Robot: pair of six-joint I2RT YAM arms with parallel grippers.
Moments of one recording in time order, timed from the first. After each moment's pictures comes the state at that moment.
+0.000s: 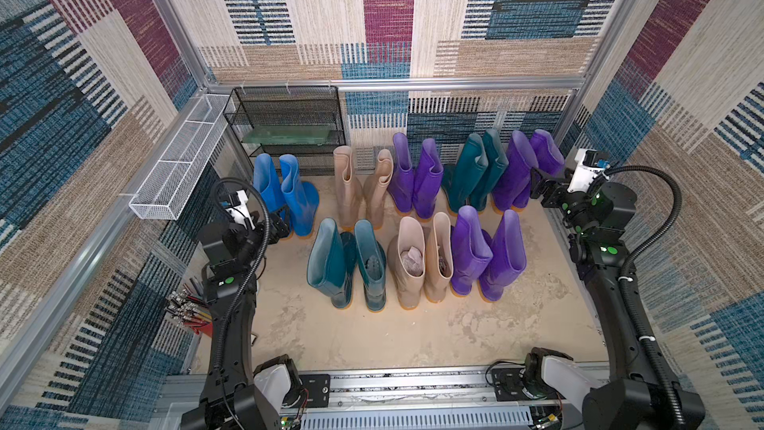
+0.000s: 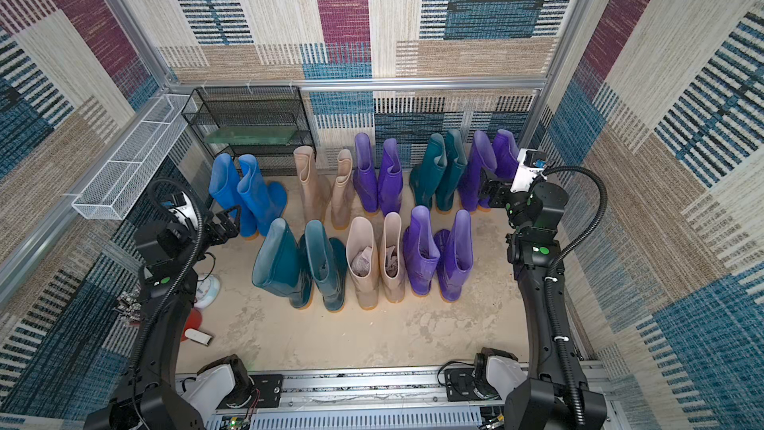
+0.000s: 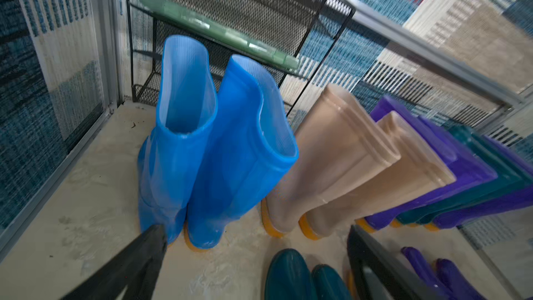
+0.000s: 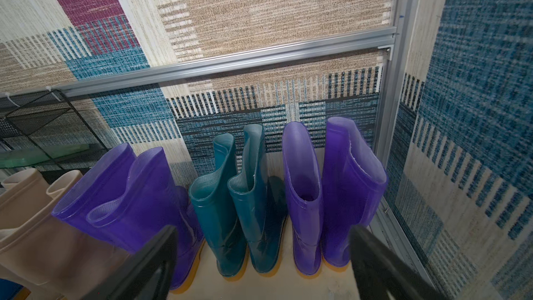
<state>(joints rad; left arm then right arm) 0.35 0.99 0.69 0.06 0.50 -0.23 -0.23 1.06 1.00 0.01 -0.31 0.14</state>
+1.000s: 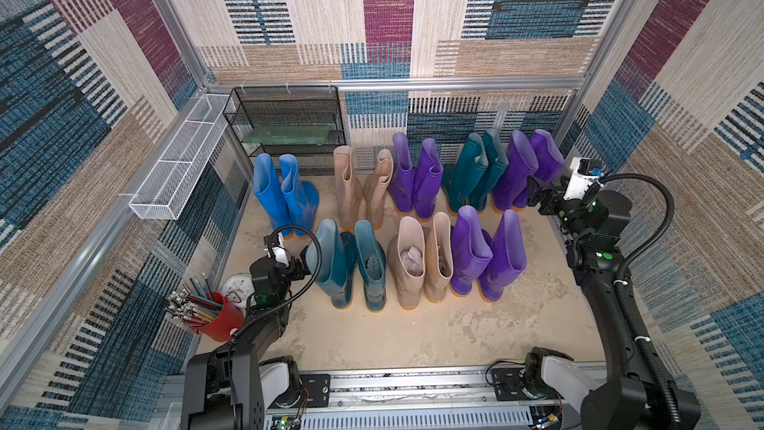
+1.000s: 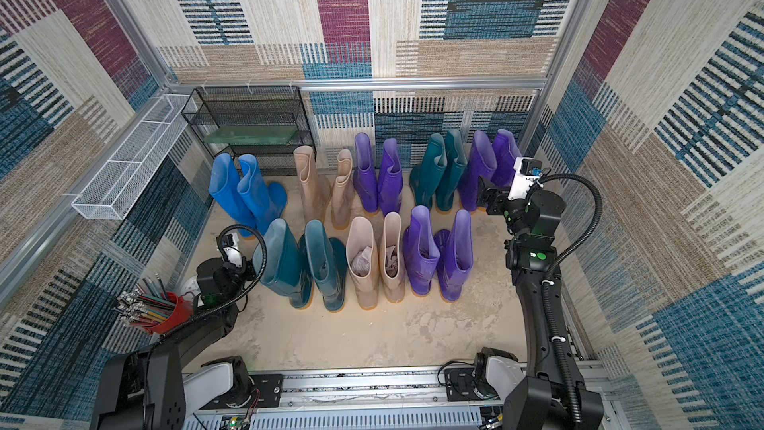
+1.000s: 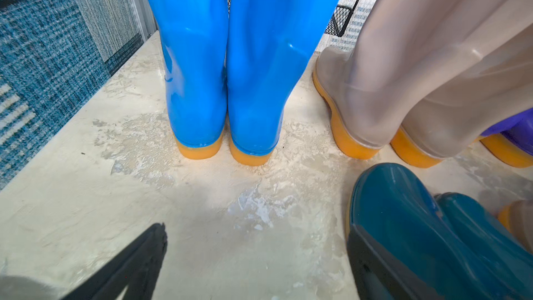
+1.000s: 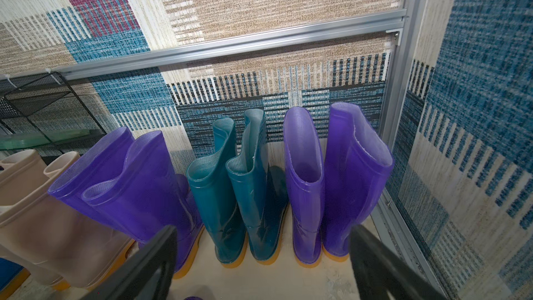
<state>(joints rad) 0.16 1.16 0.24 0.59 0.14 -0.08 -0.24 1.04 0.92 0.06 -0.36 0.12</state>
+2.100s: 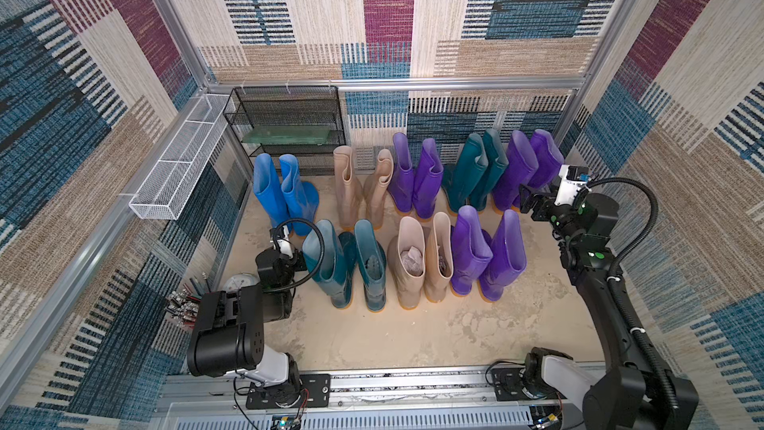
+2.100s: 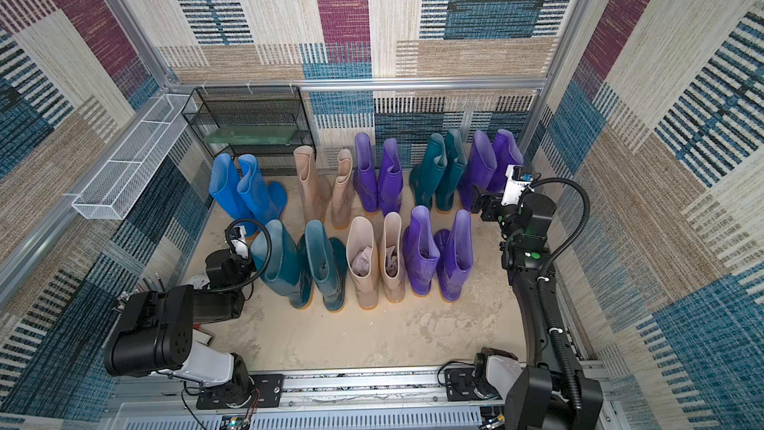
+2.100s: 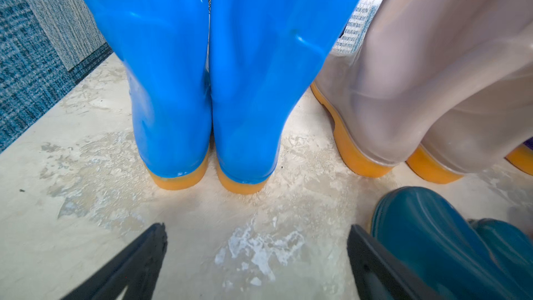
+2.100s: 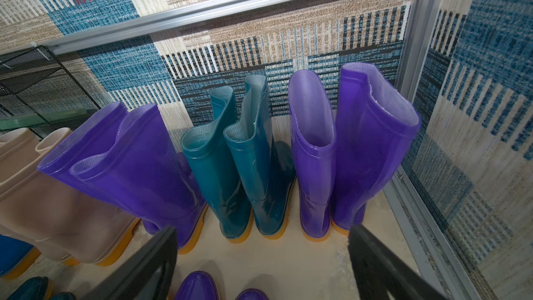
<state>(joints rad) 0.16 1.52 0.31 0.89 0.18 -0.08 -0.23 1.07 0.84 0.07 -0.35 0.13</state>
